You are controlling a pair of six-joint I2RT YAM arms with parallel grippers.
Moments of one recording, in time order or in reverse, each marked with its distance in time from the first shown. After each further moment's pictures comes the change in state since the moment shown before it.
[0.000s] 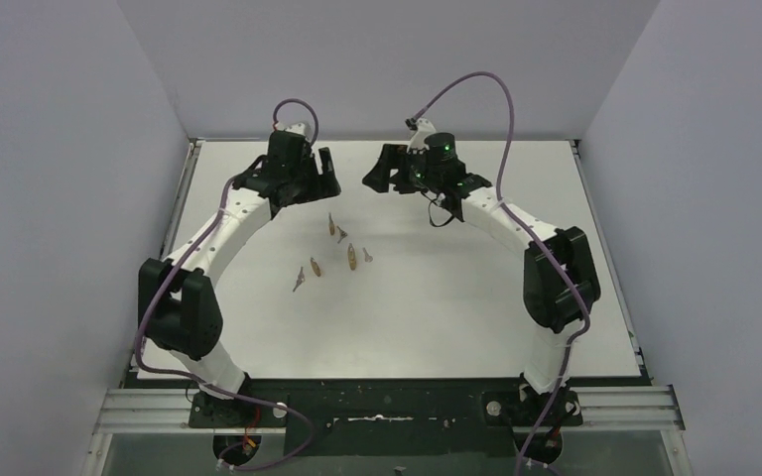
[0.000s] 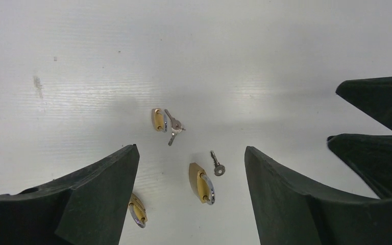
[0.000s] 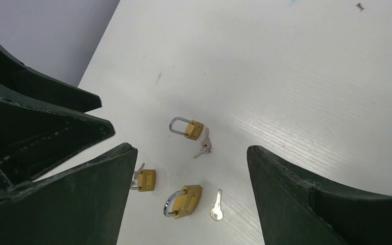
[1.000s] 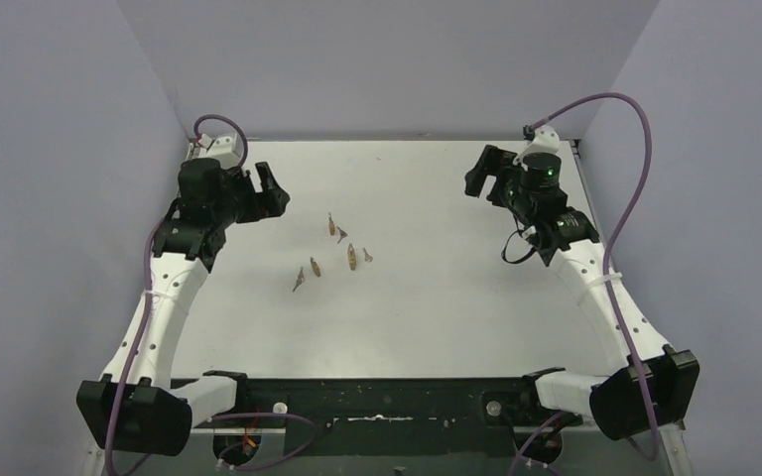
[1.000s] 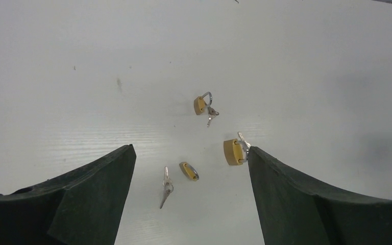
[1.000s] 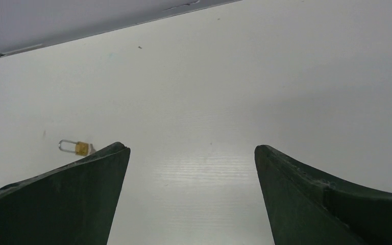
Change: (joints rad) left arm 0.240 -0.508 -0.264 -0.002 0.169 0.153; right arm -0.239 -0.673 -0.339 -0.297 0.385 -0.083
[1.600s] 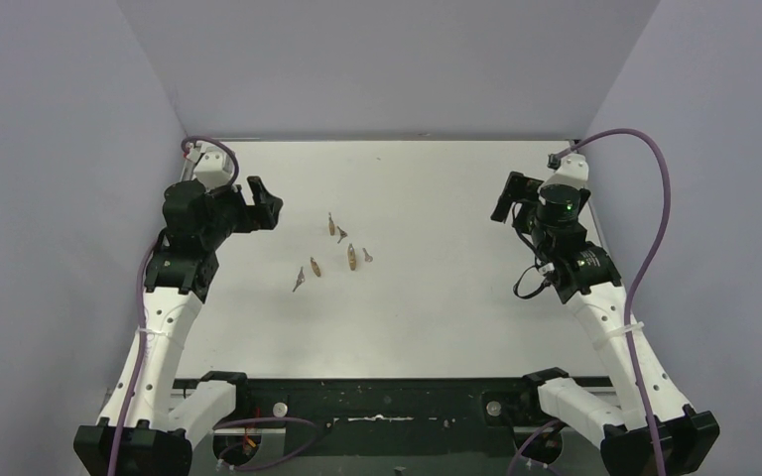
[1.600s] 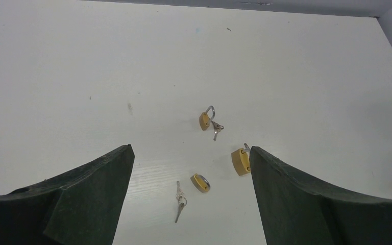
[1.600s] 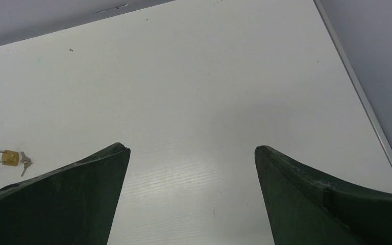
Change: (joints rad) left arm 0.037 -0.208 -0.191 0.157 0.041 0.101; right arm -0.006 -0.254 -0.144 -0.140 0.295 -0.074
